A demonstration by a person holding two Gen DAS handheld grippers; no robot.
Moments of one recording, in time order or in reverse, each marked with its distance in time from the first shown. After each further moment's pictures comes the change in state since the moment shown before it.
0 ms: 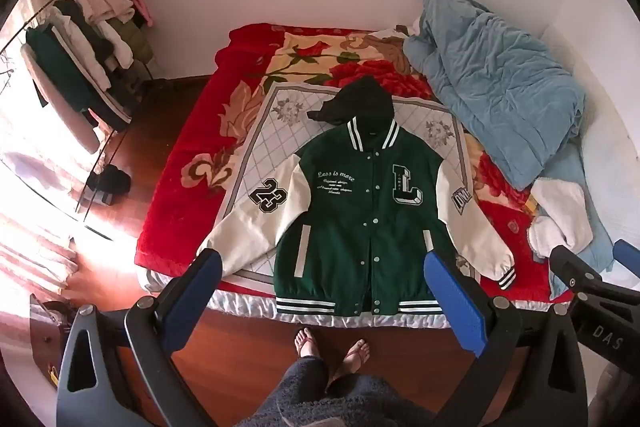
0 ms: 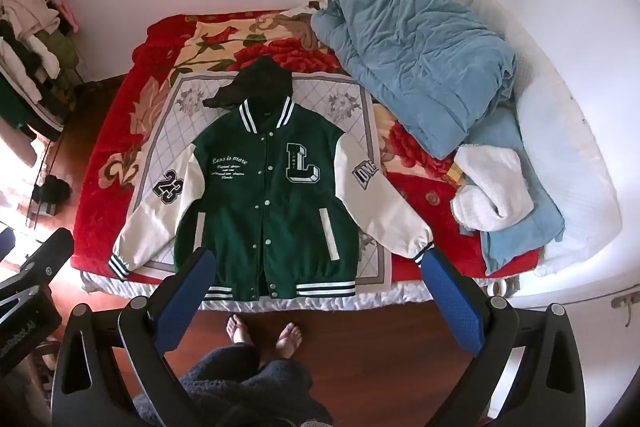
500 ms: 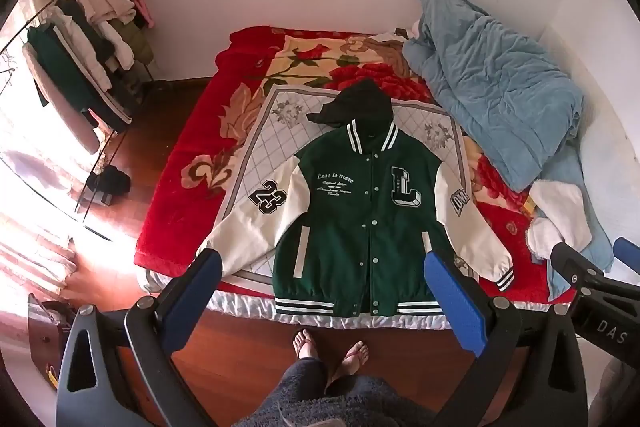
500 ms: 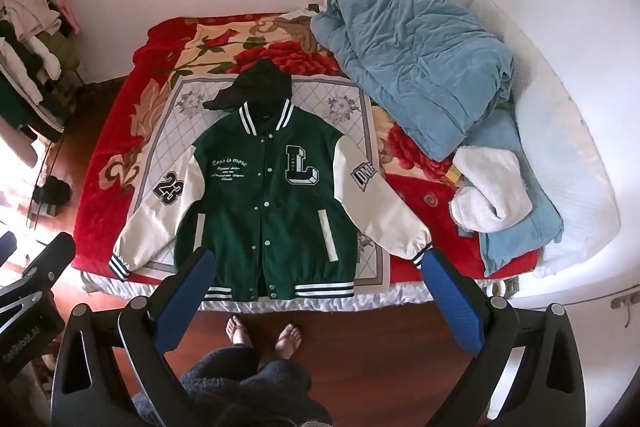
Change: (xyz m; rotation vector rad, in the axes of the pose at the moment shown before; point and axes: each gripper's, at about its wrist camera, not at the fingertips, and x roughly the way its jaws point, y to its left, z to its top) left arm 0.000 0.000 0.000 -0.003 -0.006 -0.001; right arm -0.005 -0.002 0.000 0.009 0.001 0.010
